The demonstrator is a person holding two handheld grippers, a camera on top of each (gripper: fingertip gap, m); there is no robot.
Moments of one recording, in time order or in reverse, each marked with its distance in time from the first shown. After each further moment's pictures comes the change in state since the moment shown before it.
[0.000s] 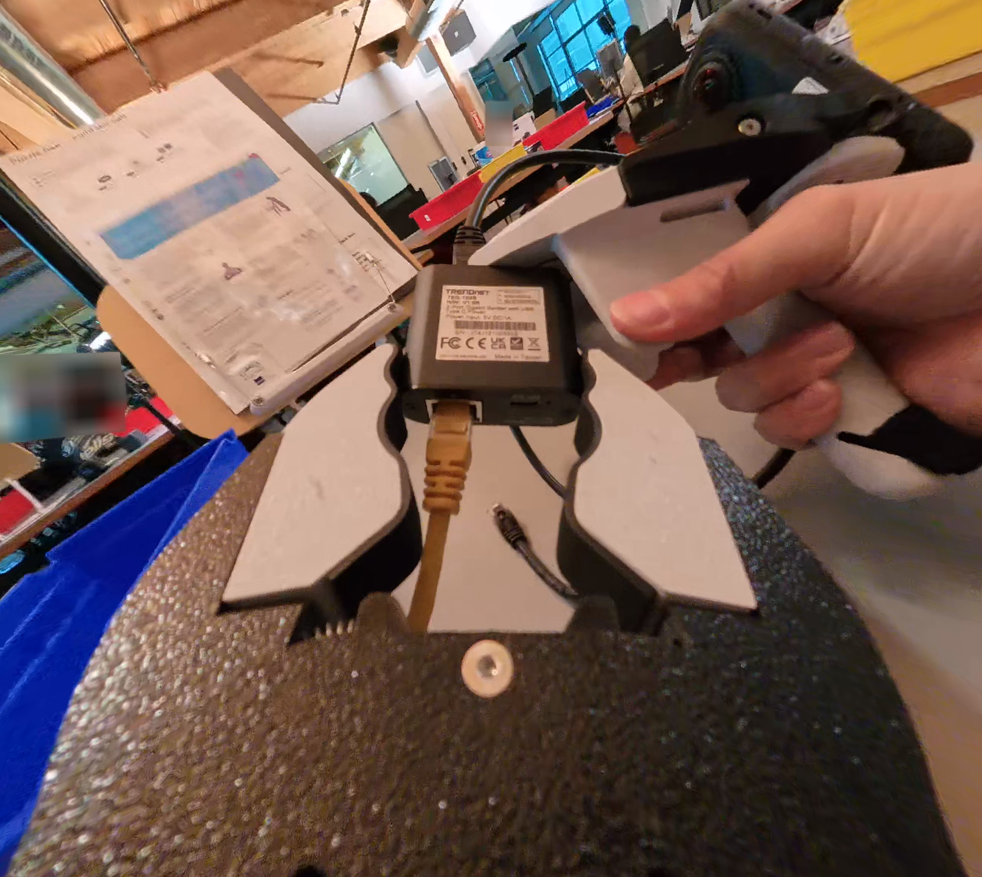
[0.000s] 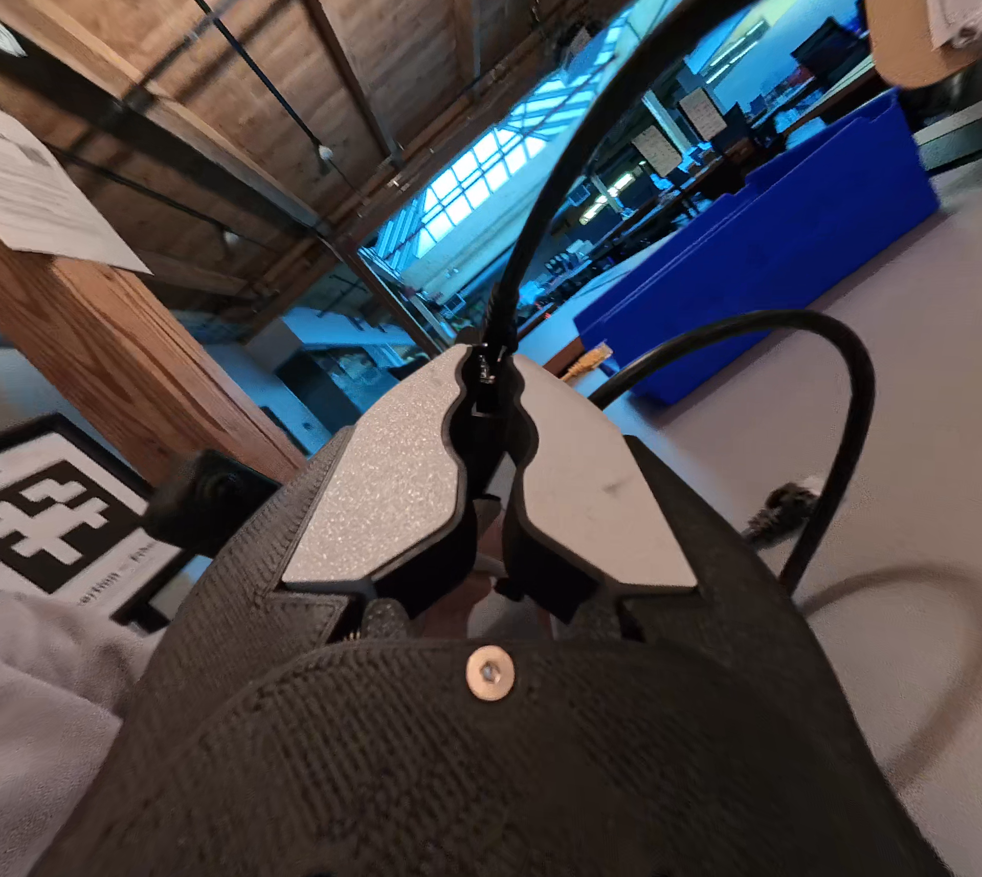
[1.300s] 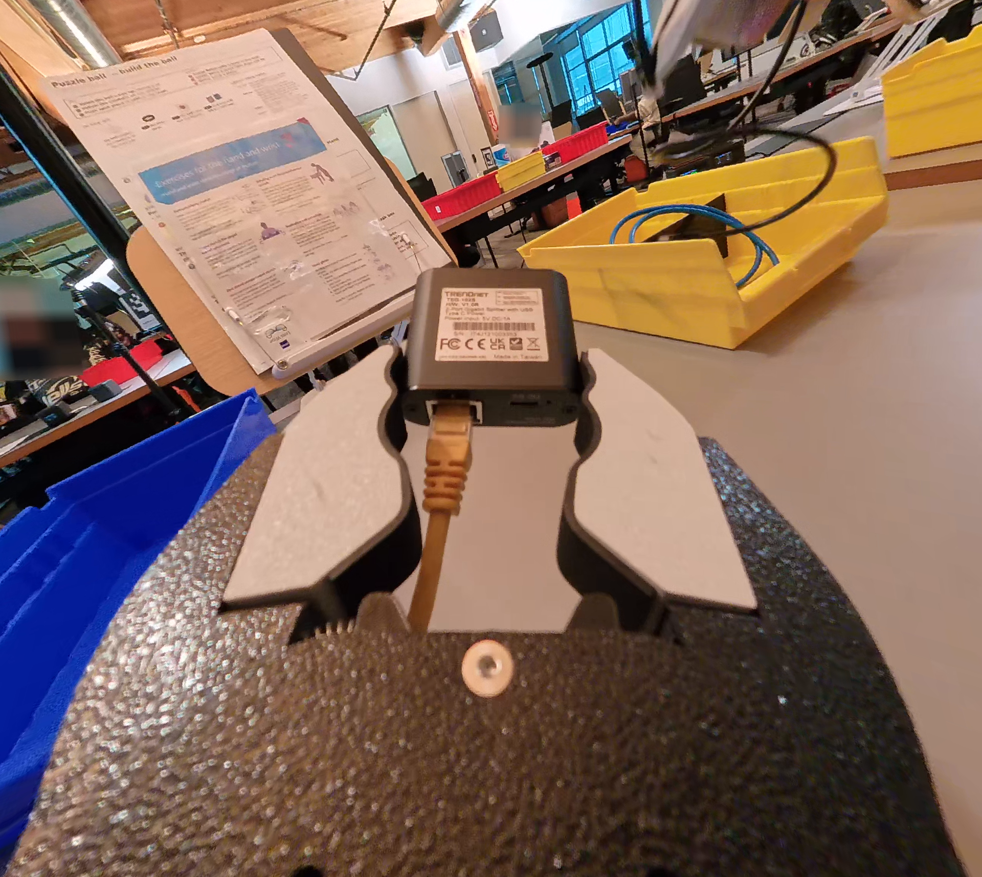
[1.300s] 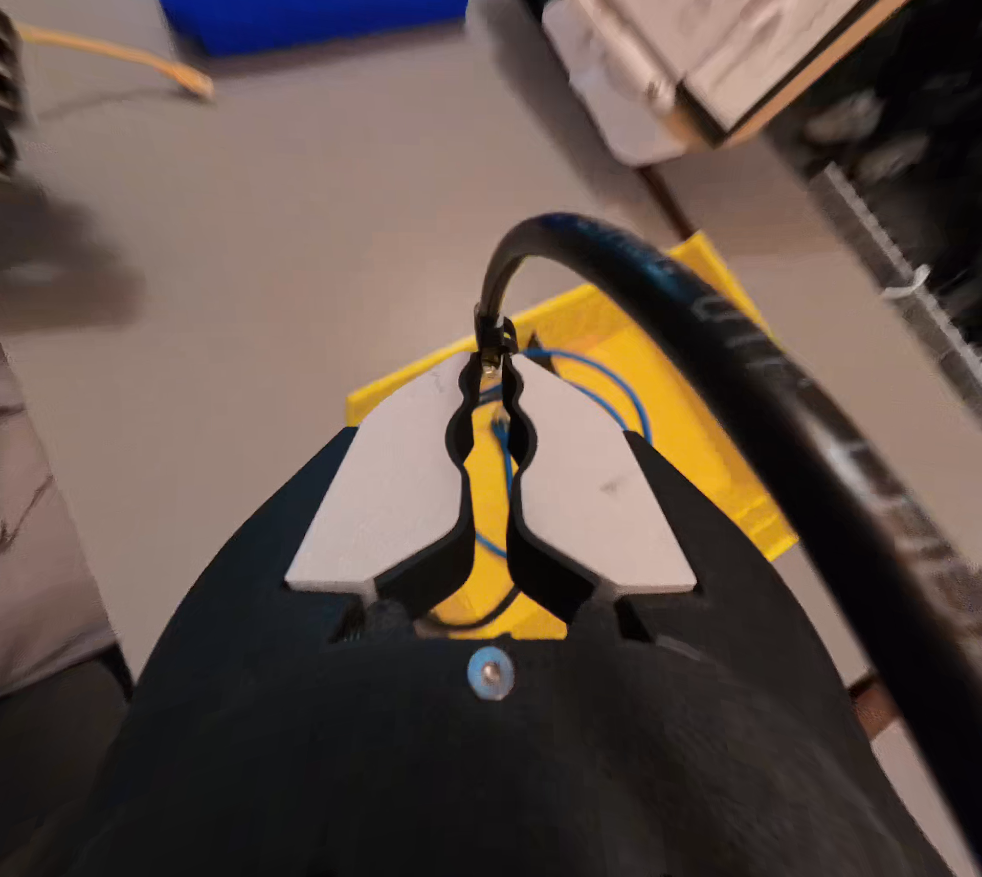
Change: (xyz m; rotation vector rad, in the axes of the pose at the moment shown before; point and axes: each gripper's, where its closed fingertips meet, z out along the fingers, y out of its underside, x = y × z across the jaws) left arm -0.045 0.004 -0.016 0.003 -0.029 -0.142; right arm 0.069 -0.212 -0.119 -1.003 0.621 -0.771
